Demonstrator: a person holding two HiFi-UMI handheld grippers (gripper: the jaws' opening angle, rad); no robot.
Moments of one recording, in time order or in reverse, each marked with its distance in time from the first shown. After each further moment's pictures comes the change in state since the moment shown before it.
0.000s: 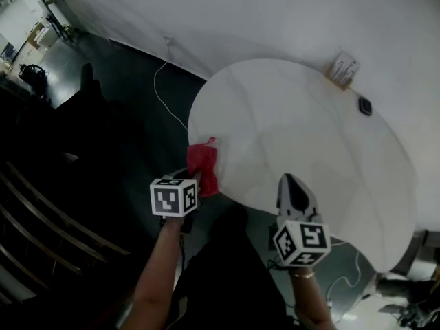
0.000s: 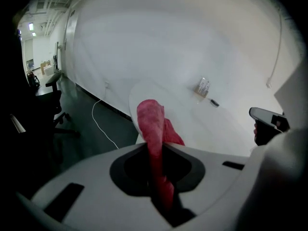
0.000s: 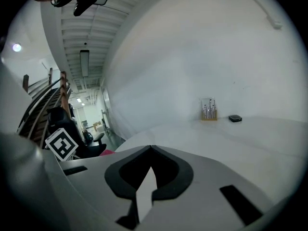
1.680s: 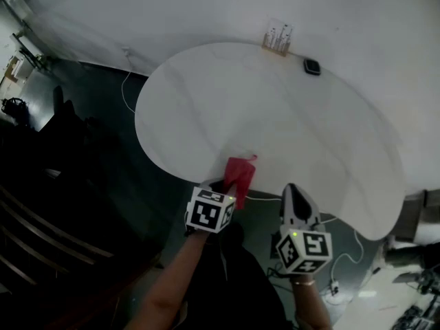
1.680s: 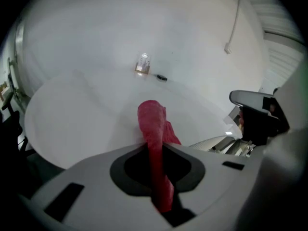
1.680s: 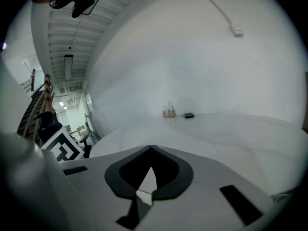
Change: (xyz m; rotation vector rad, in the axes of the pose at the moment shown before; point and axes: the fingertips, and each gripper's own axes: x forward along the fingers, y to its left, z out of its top) left arm 0.042 -0.269 -0.094 0.337 0.140 -0.254; right arm -0.151 -0.143 -0.044 0.112 0.002 -0.196
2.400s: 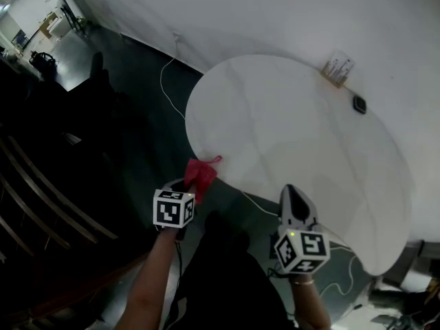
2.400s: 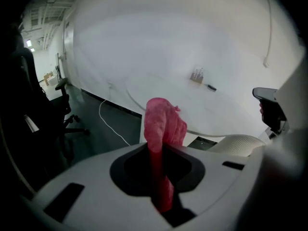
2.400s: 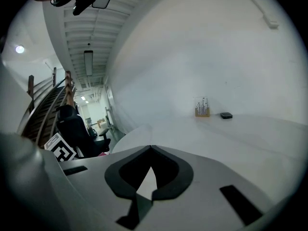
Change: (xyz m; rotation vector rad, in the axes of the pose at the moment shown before) left arm -0.120 0.203 -0.083 -0.272 -0.091 0.354; right arm 0.057 0.123 0.001 -0.127 0.044 0.229
